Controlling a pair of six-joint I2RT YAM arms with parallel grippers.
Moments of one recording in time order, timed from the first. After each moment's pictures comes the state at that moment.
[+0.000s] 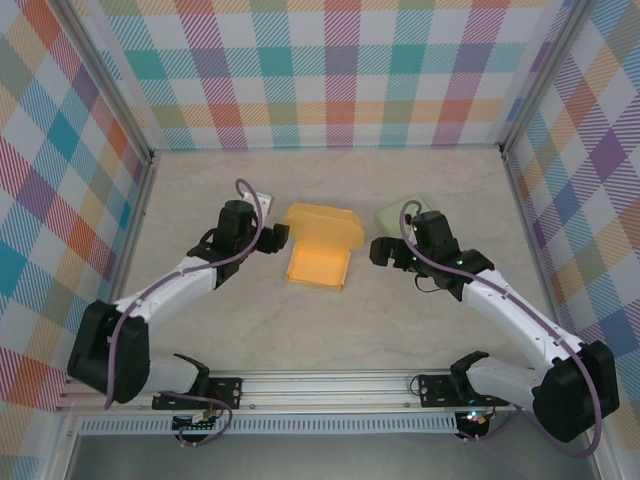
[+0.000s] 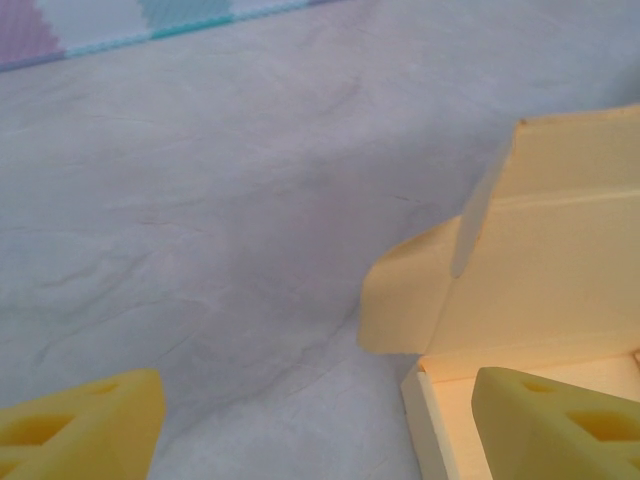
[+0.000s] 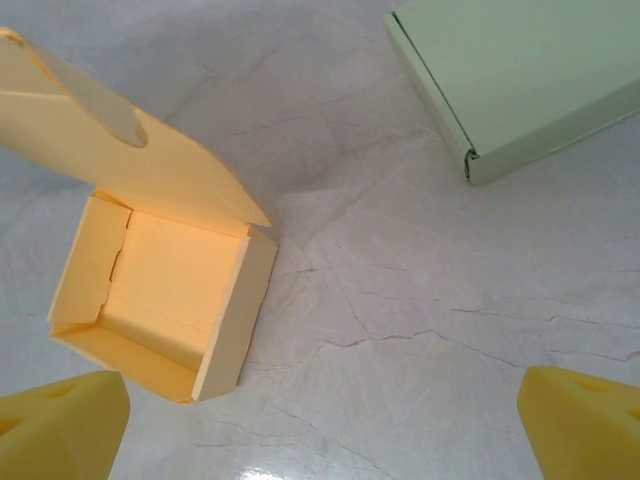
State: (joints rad) left arm -0.40 1.37 0.81 -0.03 -0.02 0.00; right arm 0.48 1.11 0.81 -0.51 -0.05 0.51
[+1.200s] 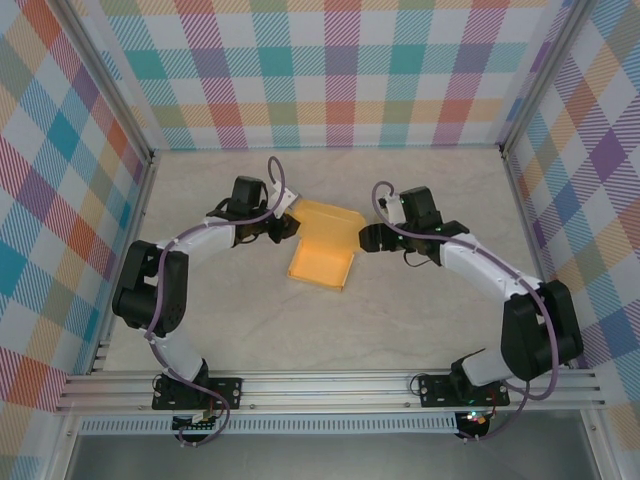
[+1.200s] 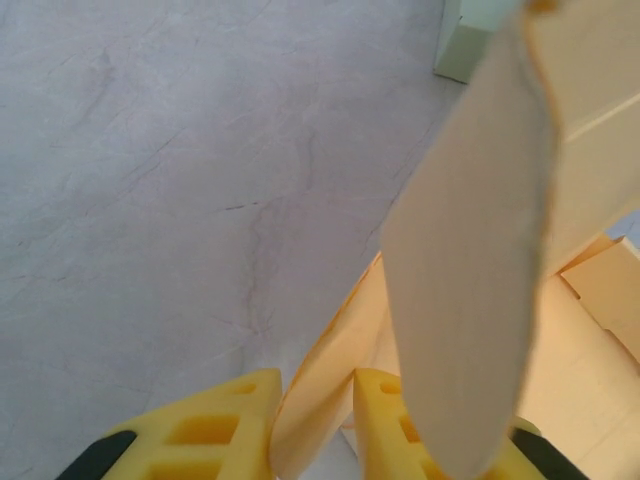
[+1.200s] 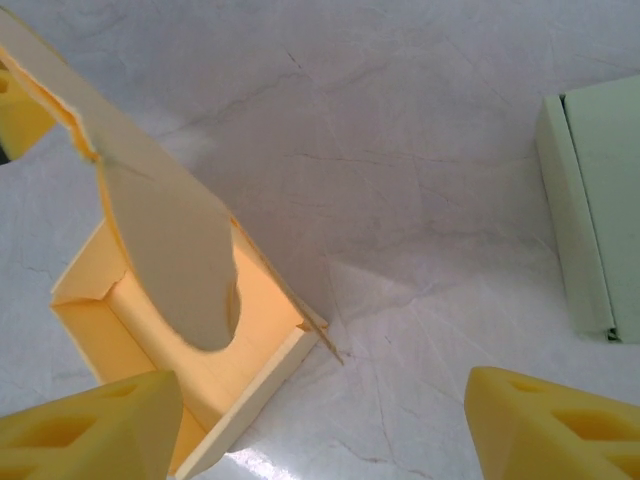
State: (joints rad) left arm -0.31 1.74 1.11 -0.14 0.46 0.31; right arm 0.40 1.46 0.98 -0.37 -0.28 0.20
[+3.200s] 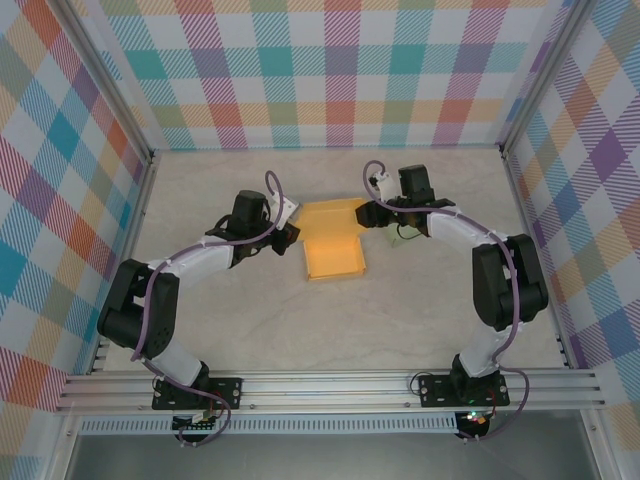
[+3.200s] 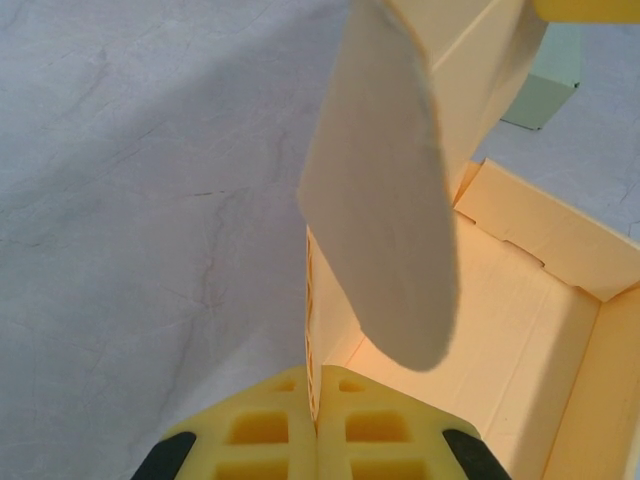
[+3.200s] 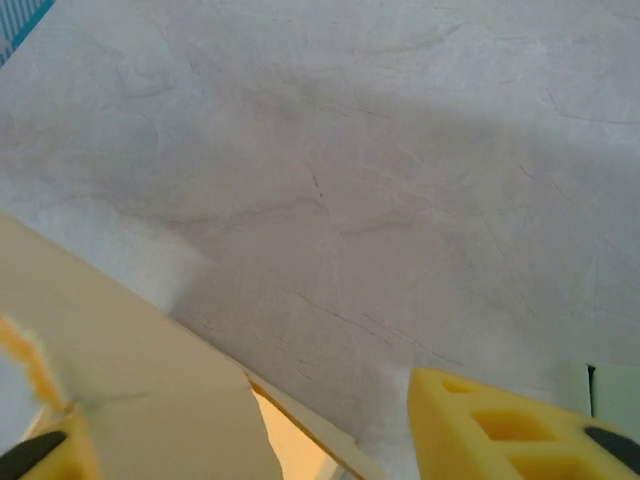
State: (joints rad) left arm -0.38 1.60 0.94 -0.03 0.37 0.18; right arm 0.31 1.75 1.17 -0.18 -0.50 0.01
